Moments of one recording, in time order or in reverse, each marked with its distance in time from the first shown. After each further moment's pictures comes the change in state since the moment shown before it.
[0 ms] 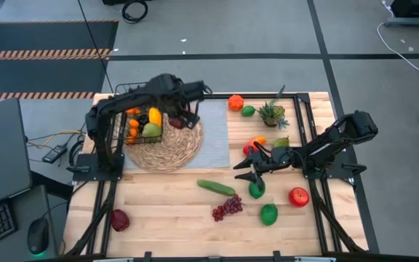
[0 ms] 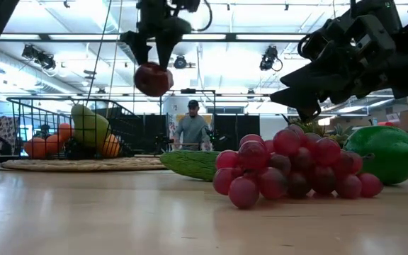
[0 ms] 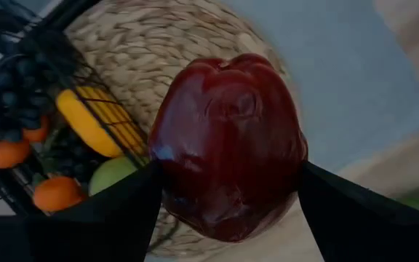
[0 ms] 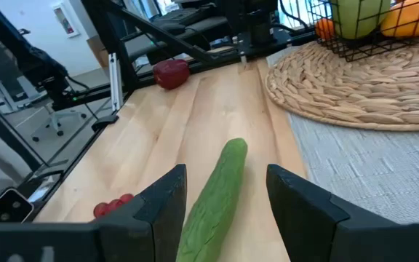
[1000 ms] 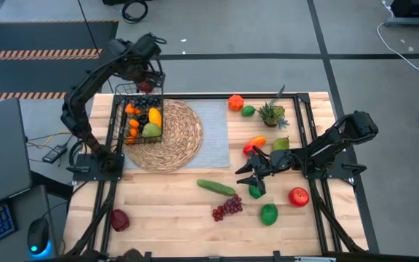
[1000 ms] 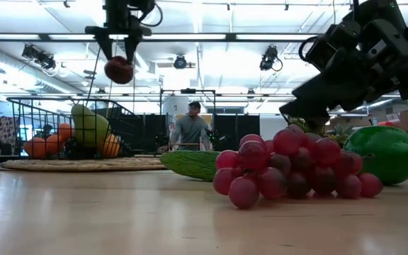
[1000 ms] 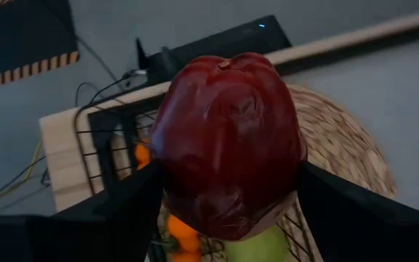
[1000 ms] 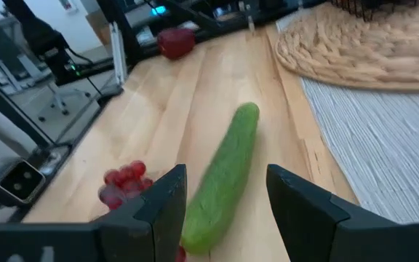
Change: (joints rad) left arm 0.452 -0.193 0.000 0.000 -0.130 0.129; right arm 0.042 0.000 0.000 -0.090 0.004 0.036
